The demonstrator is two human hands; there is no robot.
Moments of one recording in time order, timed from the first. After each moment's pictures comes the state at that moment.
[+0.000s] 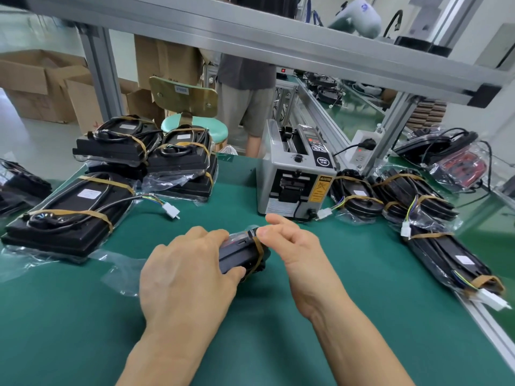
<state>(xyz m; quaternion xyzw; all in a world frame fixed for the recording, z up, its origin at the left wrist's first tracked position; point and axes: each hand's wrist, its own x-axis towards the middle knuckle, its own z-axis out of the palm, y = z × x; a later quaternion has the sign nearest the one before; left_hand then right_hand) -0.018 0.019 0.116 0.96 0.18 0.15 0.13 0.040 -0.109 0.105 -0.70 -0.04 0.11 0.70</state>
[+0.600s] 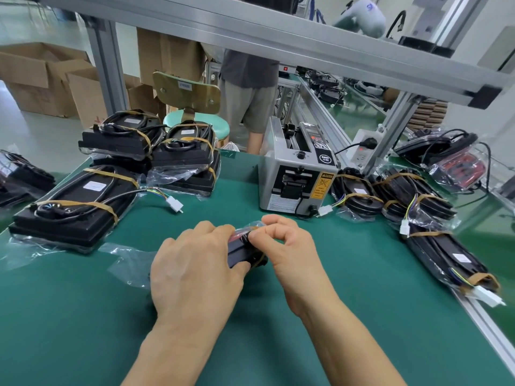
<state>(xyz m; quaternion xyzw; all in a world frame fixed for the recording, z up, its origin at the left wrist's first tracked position) -0.020 0.017 0.105 0.96 0.14 0.21 0.13 0.033 -0.096 0.099 -0.76 -0.04 0.05 0.65</state>
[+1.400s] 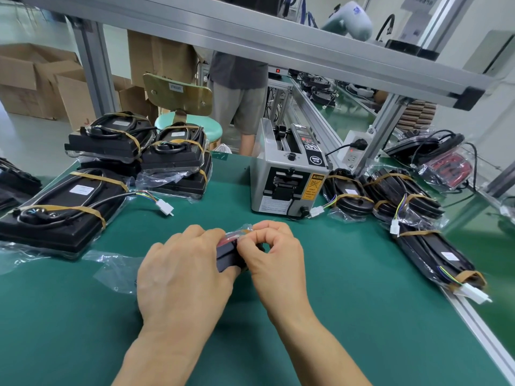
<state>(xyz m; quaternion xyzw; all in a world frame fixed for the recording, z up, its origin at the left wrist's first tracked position) -0.021 0.015 0.108 0.96 0.16 0.19 0.15 0.025 -0.086 0.091 -0.80 -0.03 -0.06 0.60</state>
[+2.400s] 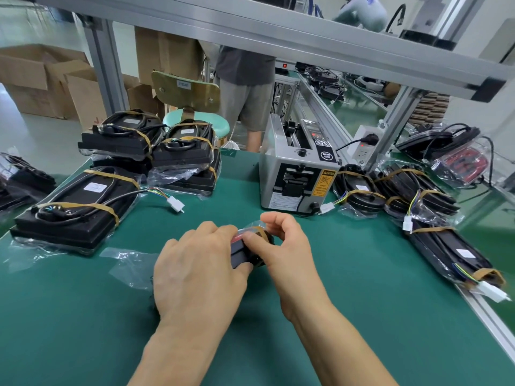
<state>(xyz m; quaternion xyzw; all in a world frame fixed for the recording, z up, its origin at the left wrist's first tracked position) -0.021 0.017 0.106 0.95 0.14 0.21 0.15 0.029 -0.087 0.087 -0.75 -0.01 0.03 0.66</state>
